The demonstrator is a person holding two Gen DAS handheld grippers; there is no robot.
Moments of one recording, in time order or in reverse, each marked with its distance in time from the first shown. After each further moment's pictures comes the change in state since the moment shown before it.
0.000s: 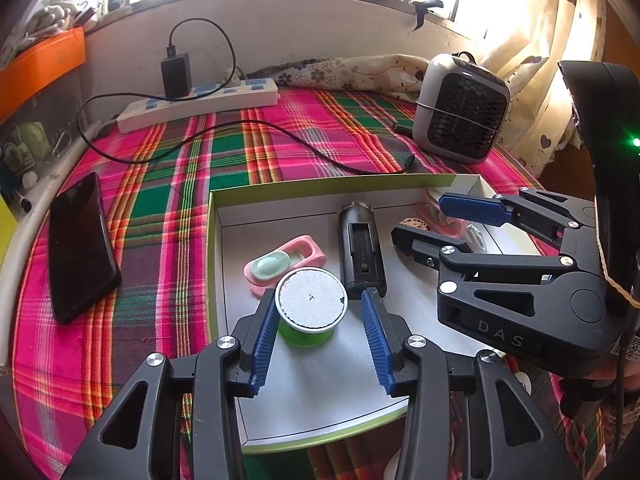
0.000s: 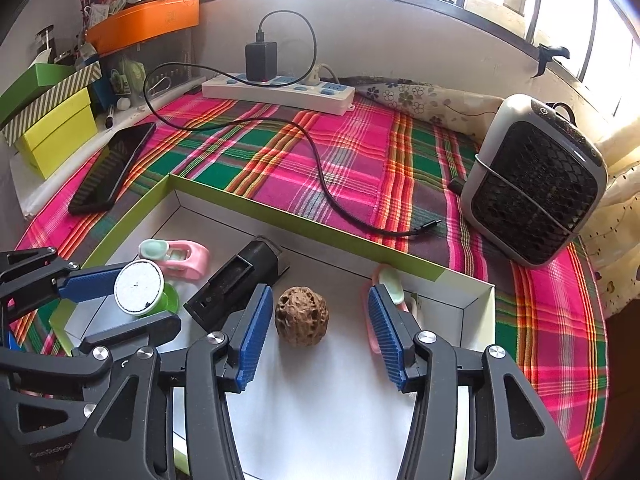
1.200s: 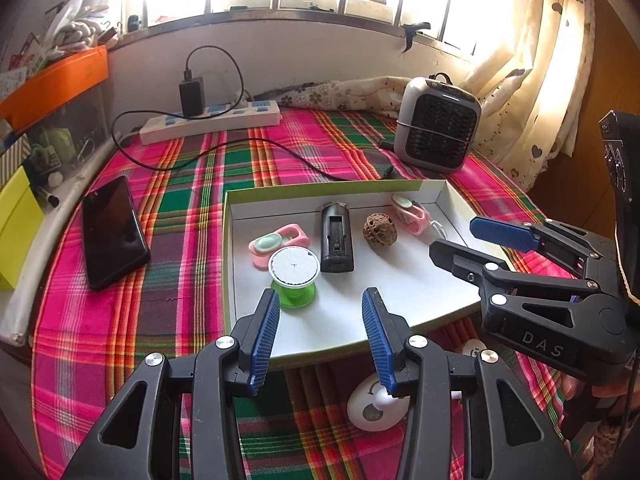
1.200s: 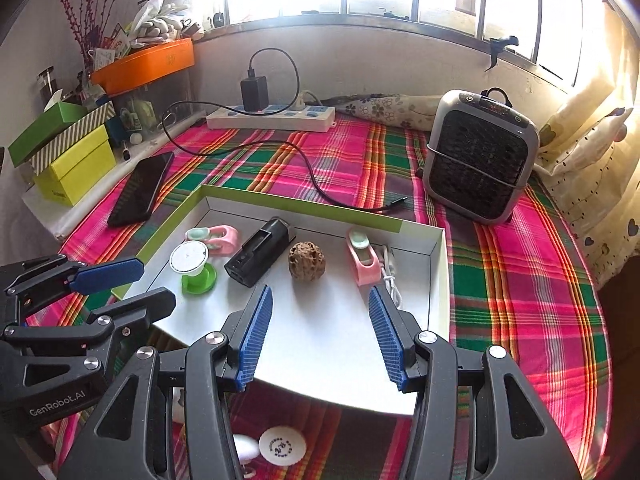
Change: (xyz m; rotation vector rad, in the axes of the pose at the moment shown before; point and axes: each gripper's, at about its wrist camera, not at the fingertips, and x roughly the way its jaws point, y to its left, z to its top) left arm -0.056 -0.016 -0.023 -0.005 -0.063 0.018; right arm -0.067 -0.005 -0.038 0.115 -0.080 0.011
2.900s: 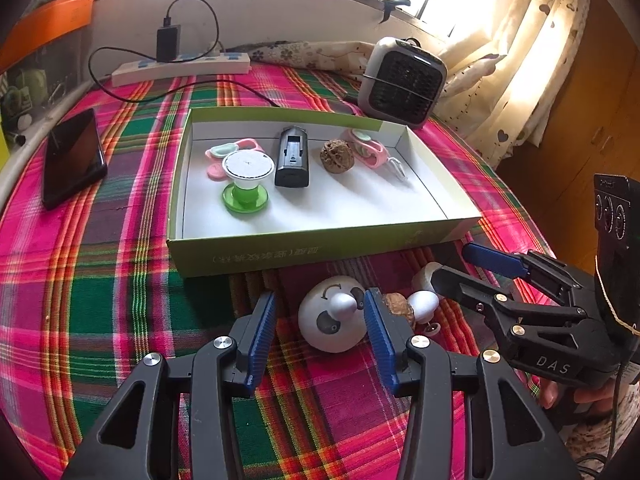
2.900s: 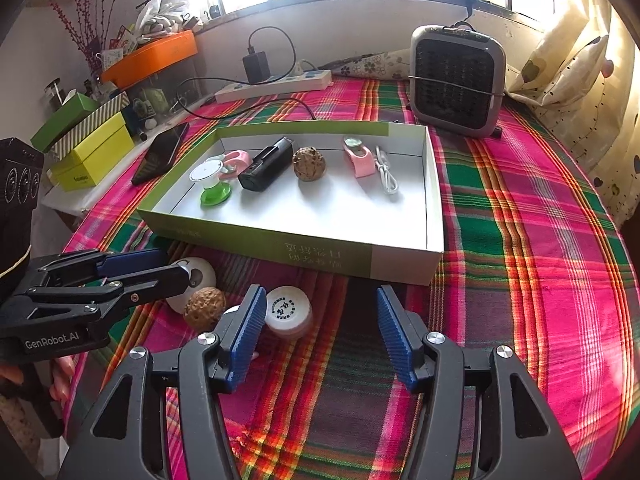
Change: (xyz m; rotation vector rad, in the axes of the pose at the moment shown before) left arm 0.007 -0.004 -0.049 -0.051 0.102 -0.168; right arm -0.023 -0.010 -0.072 0.096 0.056 0.087
